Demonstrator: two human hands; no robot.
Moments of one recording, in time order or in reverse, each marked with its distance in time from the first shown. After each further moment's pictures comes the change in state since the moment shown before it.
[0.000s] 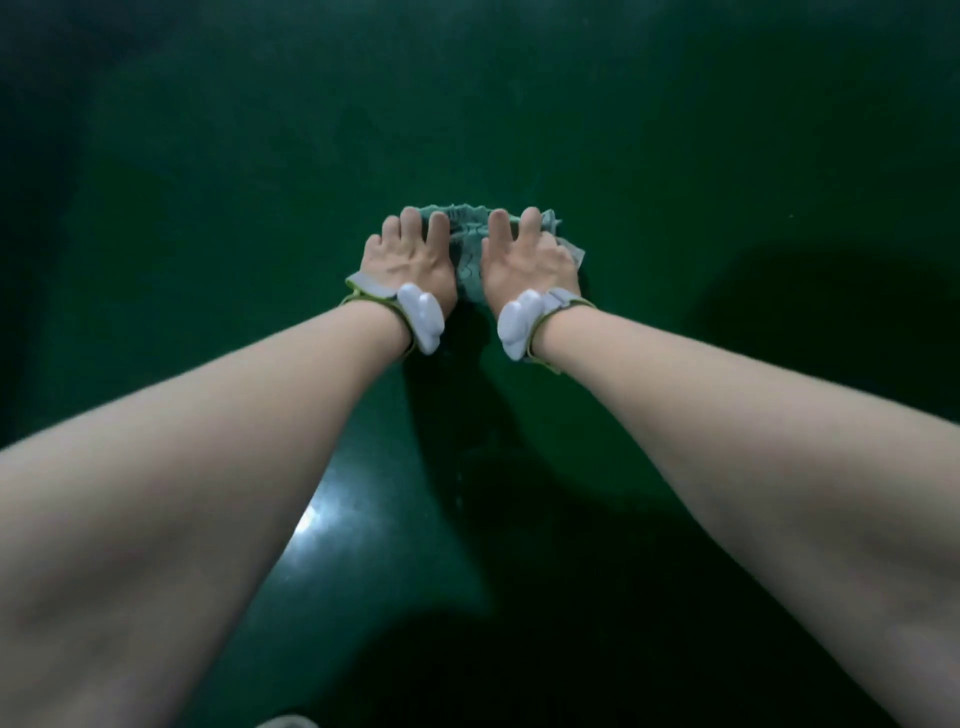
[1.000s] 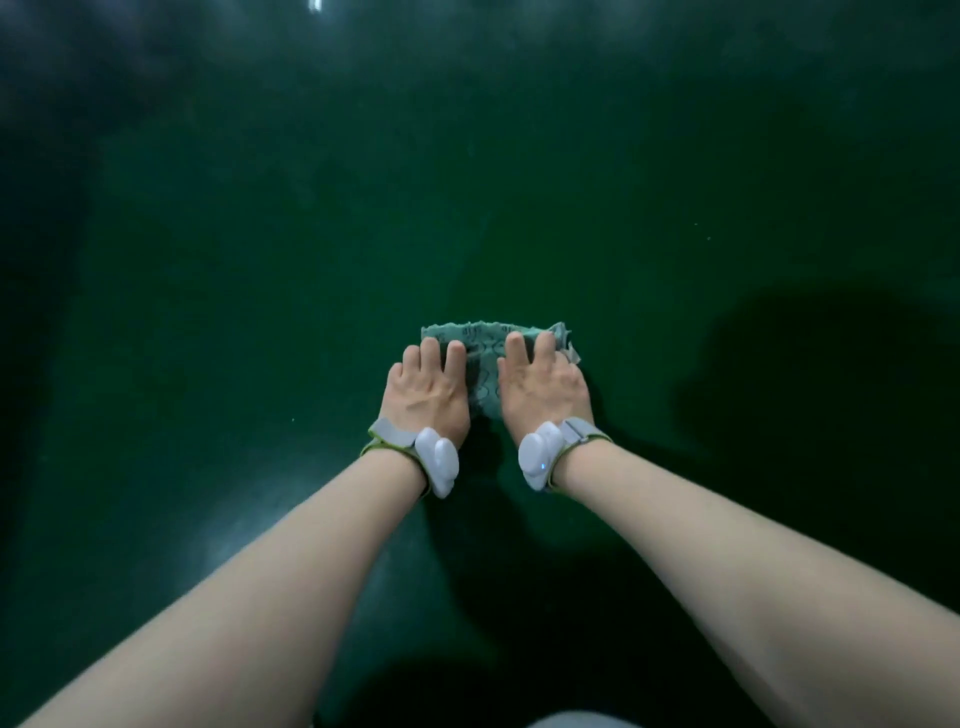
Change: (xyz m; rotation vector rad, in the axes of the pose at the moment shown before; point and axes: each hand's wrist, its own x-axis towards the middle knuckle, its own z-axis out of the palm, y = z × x) left_hand -0.121 0.072 0.021 -0.008 0.034 0.066; right_hand -0.131 0.053 -0.008 -0.046 0.008 0.025
